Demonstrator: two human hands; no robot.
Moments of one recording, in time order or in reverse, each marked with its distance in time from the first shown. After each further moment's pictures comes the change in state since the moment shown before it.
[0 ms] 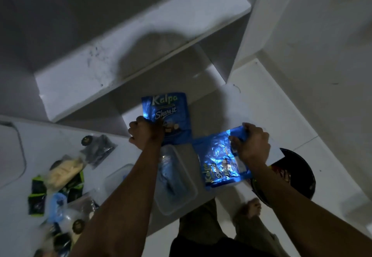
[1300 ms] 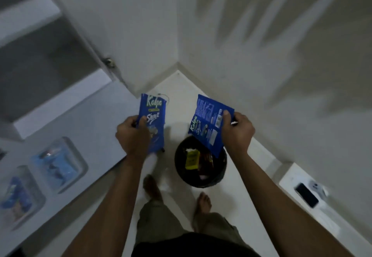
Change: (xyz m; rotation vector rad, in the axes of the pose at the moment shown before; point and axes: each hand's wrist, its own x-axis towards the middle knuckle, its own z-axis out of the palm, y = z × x) left_hand -0.366 0.089 0.060 -0.576 -0.015 0.466; right_hand -0.064 0.249 -0.240 0.422 0.545 0.040
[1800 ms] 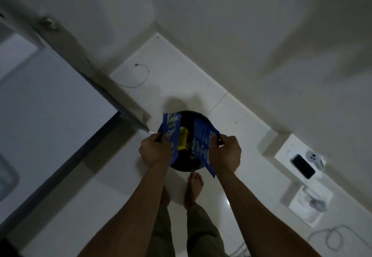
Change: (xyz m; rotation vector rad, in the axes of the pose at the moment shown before) left_hand -0.093 -0.096 0.174 0.221 -0.290 -0.247; right_hand -0.024 0.180 0.048 -0.244 -0.141 0.379
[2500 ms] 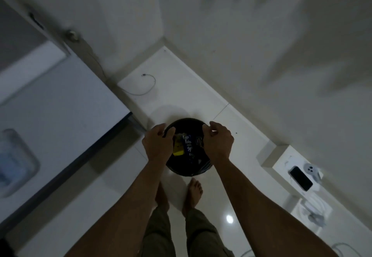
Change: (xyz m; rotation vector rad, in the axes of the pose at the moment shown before) left_hand -0.008 0.019 -0.034 -0.122 -0.109 0.120; right_hand -0.005 -0.051 -0.020 0.141 -0.144 -0.123
